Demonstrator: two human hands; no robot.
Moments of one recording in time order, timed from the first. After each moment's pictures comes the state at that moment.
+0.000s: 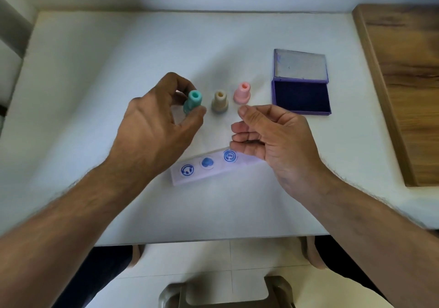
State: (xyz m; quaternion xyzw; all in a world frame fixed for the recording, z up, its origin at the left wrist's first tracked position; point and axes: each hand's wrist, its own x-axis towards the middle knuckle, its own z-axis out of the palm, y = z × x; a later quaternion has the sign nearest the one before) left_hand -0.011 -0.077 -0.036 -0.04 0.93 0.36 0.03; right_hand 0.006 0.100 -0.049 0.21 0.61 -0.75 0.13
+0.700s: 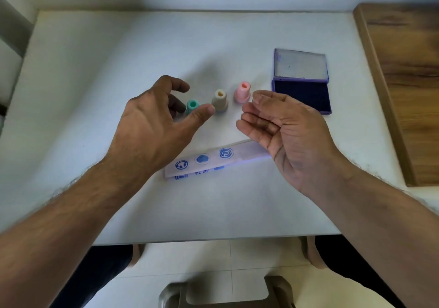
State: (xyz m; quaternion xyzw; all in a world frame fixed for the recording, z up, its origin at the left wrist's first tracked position) left_hand -0.018 -0.080 -0.043 -0.06 0.94 0.34 0.05; right_hand -0.002 0.105 -0.034 0.26 0.50 -0.82 0.11
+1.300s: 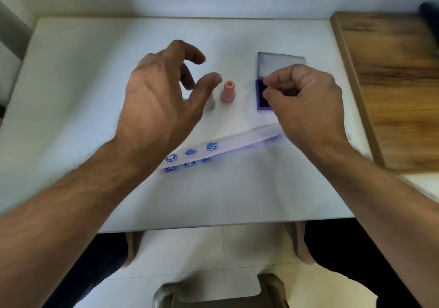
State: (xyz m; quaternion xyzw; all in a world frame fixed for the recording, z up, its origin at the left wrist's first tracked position) left_hand -0.019 -0.052 -0.017 0.05 0.94 0.31 -0.12; right_hand -0.012 0.144 -0.028 0.13 0.88 -0.46 -0.07
